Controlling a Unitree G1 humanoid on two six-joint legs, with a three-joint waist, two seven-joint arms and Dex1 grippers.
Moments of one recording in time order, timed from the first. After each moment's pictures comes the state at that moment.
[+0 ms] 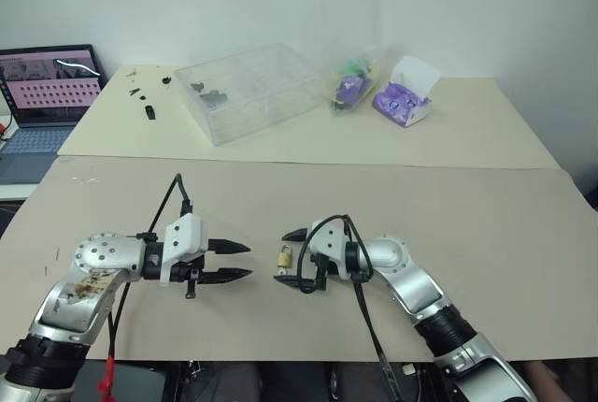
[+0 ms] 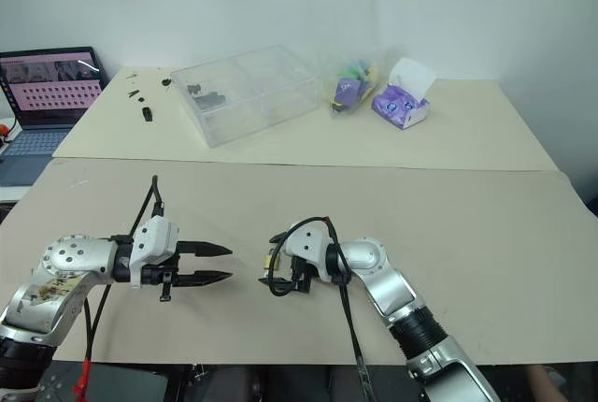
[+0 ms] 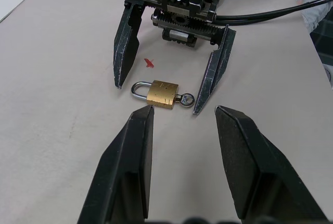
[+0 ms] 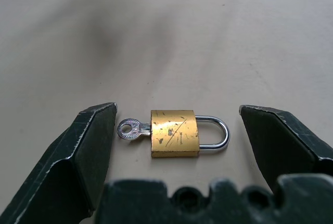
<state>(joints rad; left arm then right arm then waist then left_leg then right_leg) -0.12 0.82 0.00 -0.23 -0.40 0.20 -1.24 -0.40 -0.31 0.41 0.07 0.03 0.10 0.94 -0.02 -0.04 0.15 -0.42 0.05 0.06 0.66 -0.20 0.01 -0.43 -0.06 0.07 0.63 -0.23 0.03</state>
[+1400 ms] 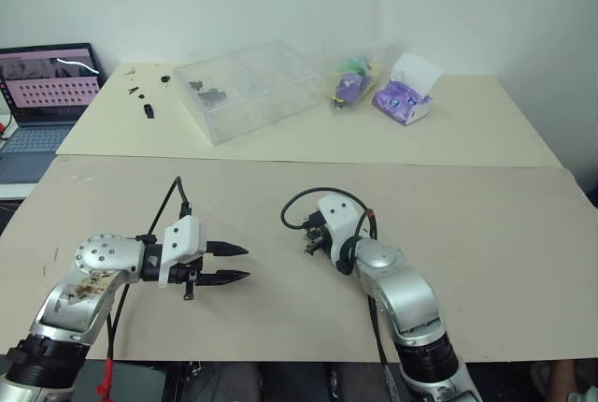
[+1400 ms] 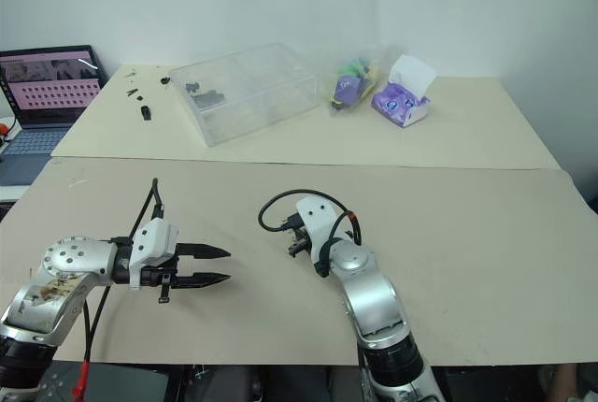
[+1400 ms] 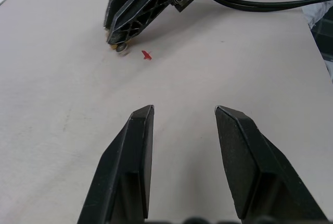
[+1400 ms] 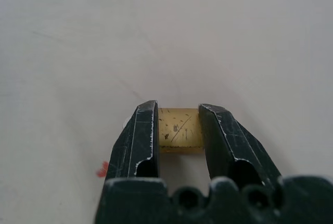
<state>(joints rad) -0.15 0.83 -0.01 -0.17 -0.39 0.18 -1.29 -0.32 0.00 0.32 -0.51 -0.19 1.28 0.19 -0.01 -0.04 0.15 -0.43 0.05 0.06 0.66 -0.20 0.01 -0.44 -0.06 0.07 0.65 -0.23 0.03</state>
